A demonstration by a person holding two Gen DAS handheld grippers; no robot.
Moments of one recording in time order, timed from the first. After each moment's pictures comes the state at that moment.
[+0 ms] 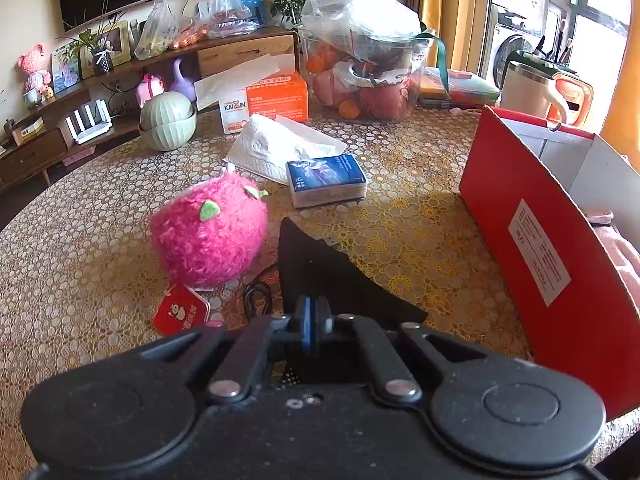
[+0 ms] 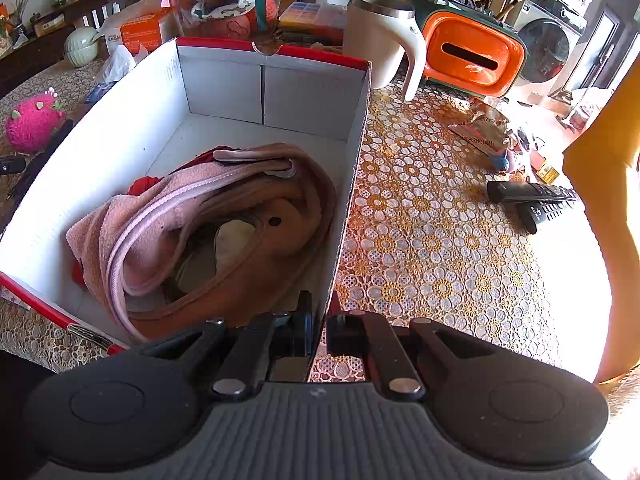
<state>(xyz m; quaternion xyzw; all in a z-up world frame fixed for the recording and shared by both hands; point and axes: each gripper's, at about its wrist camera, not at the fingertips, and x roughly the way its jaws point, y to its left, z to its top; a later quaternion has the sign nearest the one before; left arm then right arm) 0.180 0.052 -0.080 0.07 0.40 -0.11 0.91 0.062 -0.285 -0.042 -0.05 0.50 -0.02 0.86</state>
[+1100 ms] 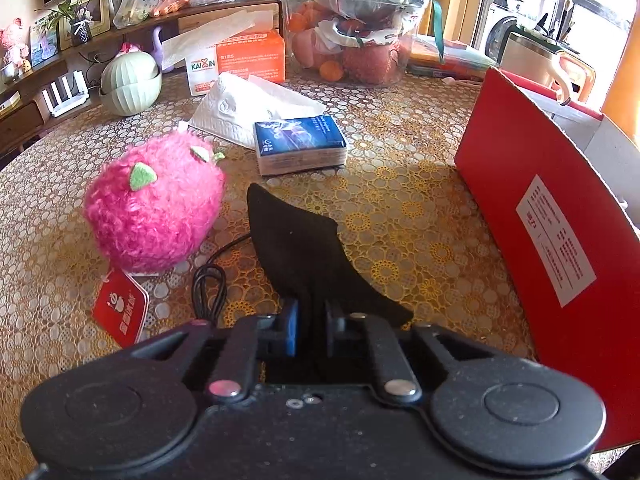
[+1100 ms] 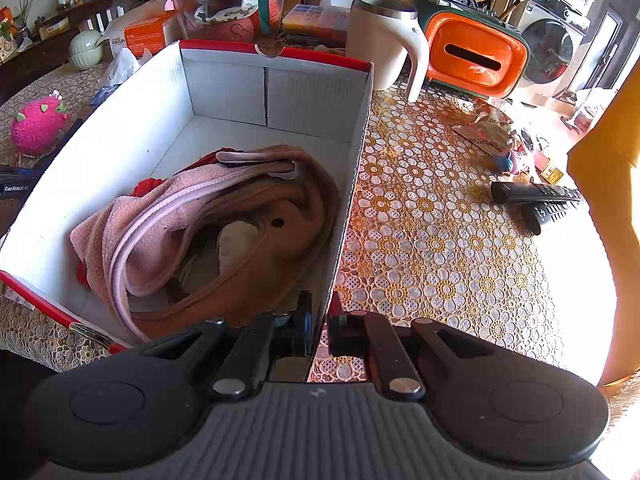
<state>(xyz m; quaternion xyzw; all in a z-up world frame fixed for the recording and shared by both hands) 0.207 0.039 -0.112 0.06 0.44 -0.13 0.89 0.060 -0.287 -0.043 -0.04 0.50 -0.01 0.87</state>
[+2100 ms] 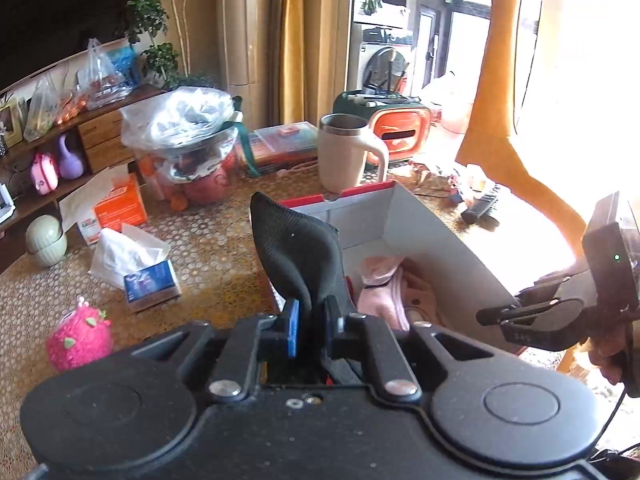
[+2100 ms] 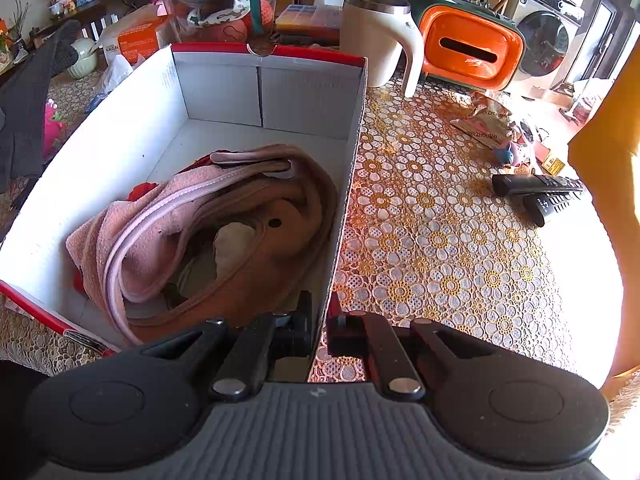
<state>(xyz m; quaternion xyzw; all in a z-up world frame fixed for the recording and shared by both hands) 0.122 -0.077 0.026 0.10 0.35 -0.28 0.89 0.061 -0.291 -0.047 -0.02 0.49 -0.02 0.87</state>
